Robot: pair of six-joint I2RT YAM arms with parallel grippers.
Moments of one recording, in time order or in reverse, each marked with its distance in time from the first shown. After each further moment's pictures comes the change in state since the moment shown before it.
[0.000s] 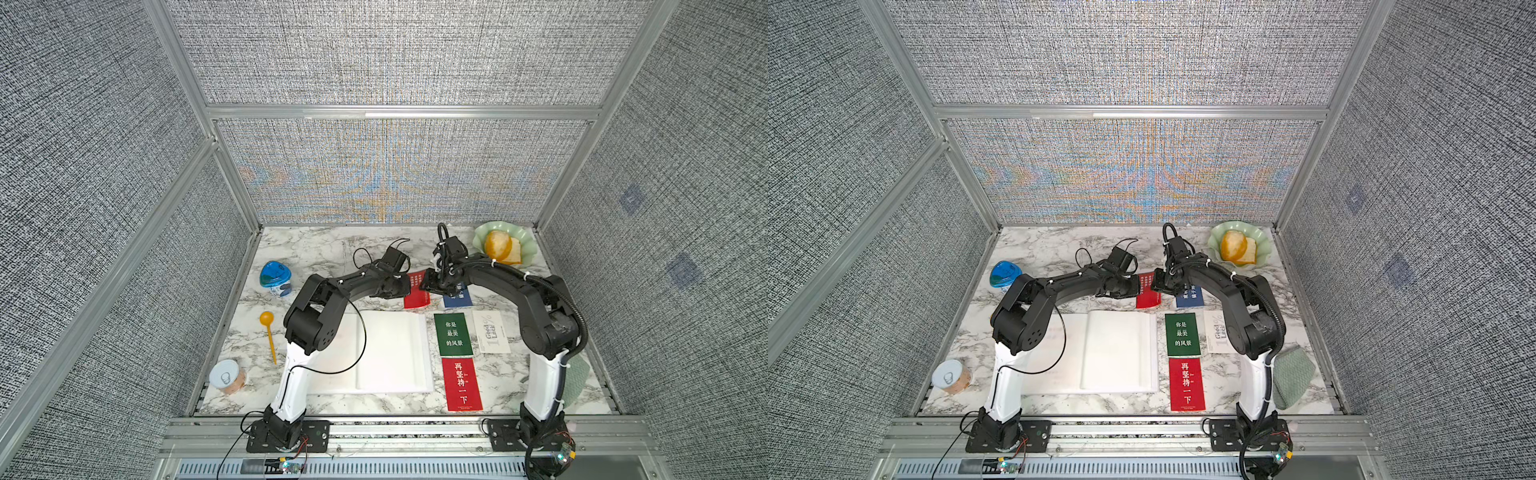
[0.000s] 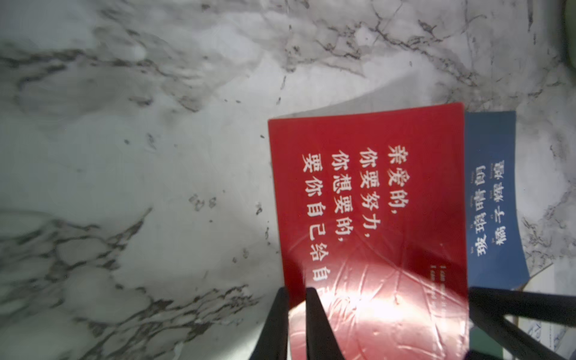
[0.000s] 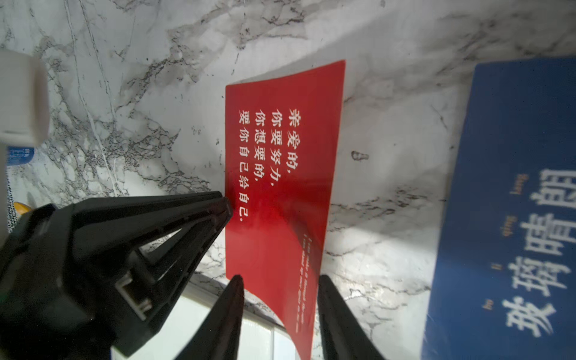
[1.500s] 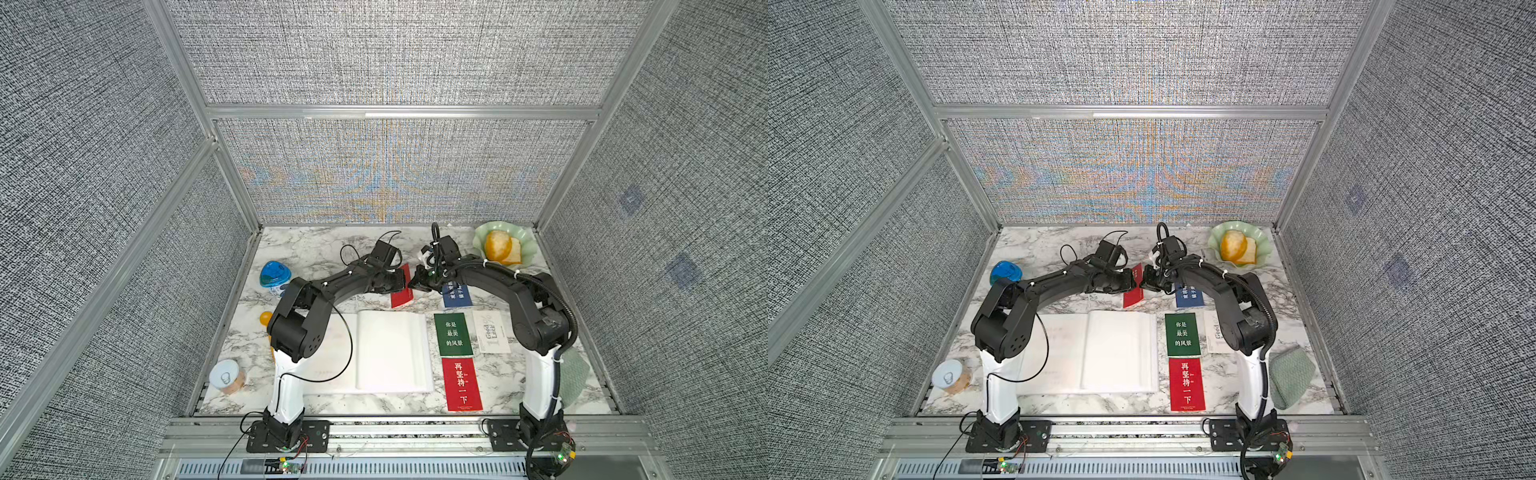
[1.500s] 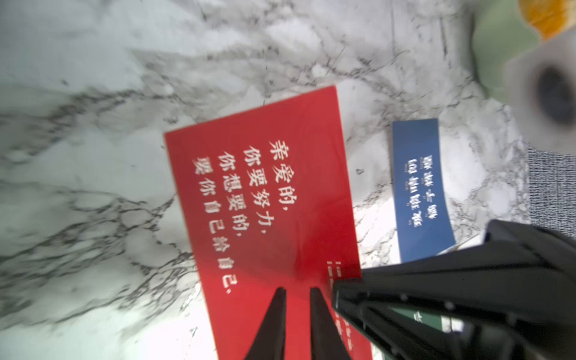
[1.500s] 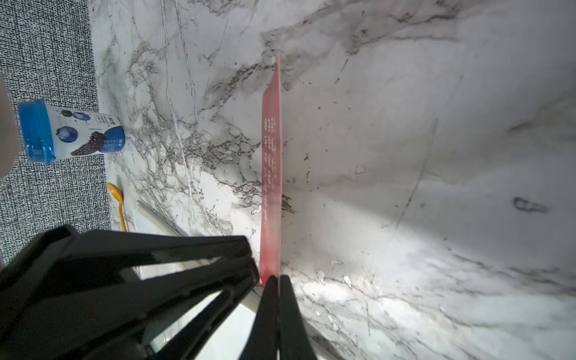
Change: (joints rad) left arm 0.053 -0.150 -0.061 -0.001 0.082 0.029; right arm 0.016 0.049 0.021 0.137 -0.182 0.063
